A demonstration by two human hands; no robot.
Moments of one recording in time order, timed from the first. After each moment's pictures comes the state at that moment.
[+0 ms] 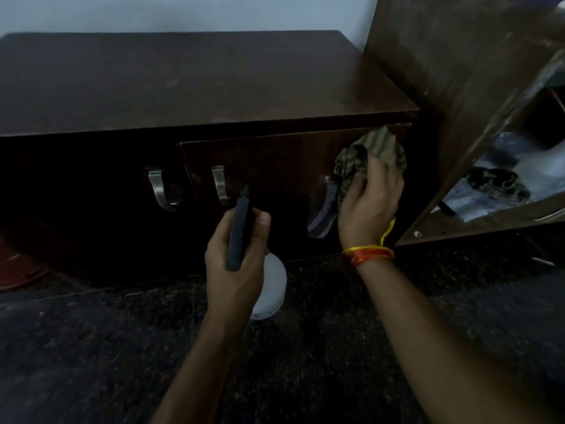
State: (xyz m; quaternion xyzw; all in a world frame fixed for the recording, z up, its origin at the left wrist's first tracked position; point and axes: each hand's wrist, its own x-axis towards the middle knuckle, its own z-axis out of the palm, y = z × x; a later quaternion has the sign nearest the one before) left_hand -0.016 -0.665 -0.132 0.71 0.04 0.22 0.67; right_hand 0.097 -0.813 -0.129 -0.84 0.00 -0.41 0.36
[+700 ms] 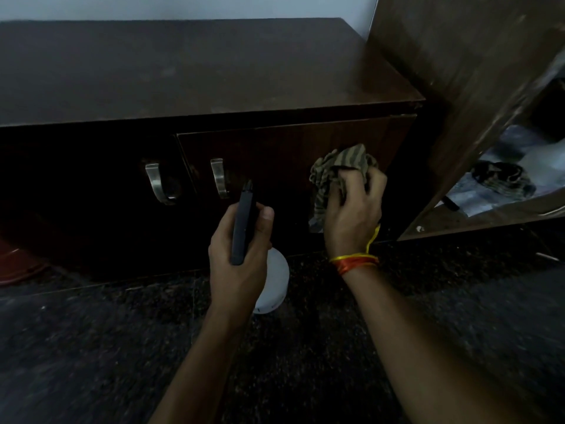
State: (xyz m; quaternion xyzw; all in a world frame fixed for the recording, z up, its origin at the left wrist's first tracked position) left_hand -0.011 -0.667 -0.139 0.71 0.02 0.22 0.67; right_hand 0.088 -0.801 -0.158 -0.85 -0.04 -0.40 0.34
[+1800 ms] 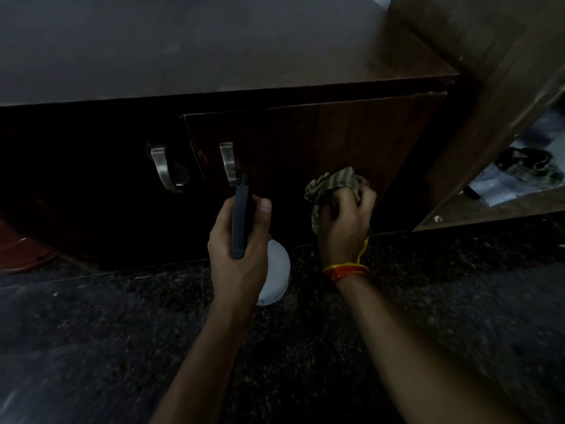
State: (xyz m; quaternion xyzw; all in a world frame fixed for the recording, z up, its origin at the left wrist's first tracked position) left_hand -0.011 -0.654 -0.153 0.71 0.06 0.24 0.66; right_hand 0.079 -0.779 -0.209 -0.85 -0.02 -0.33 0.41
